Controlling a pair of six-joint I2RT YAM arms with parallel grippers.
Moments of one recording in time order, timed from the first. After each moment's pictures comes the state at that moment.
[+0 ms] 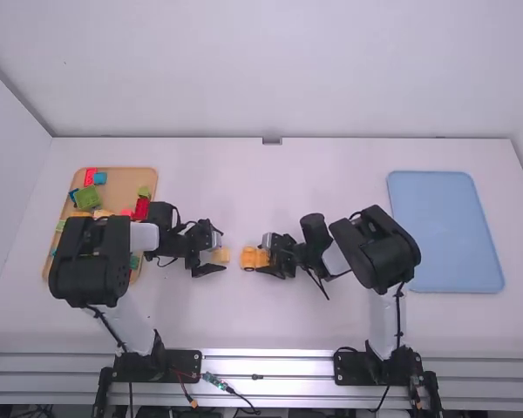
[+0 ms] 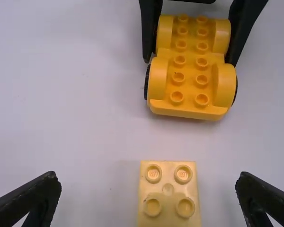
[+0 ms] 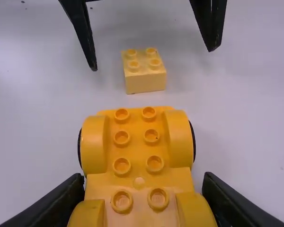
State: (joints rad) left arm 0.09 1.84 0.71 -0.20 0.92 1.40; right arm 0.46 2.11 0.62 0.73 -0.91 -0.68
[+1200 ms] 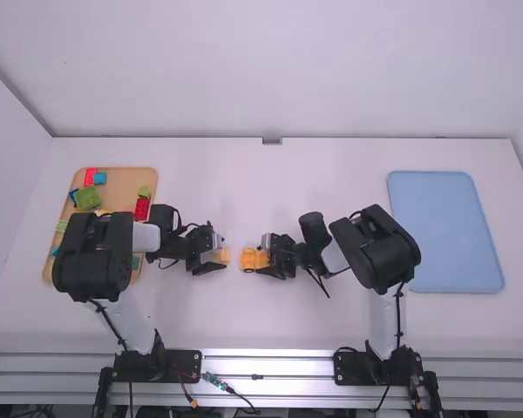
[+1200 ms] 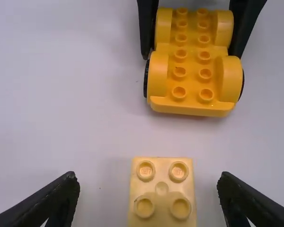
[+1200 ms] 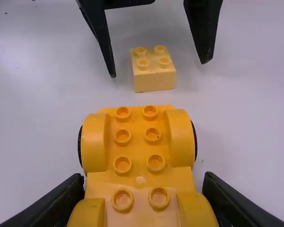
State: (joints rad) left arm 0.09 1.88 0.69 -0.15 0.93 1.40; right arm 0.46 2.11 0.65 0.64 -0.94 -0.73
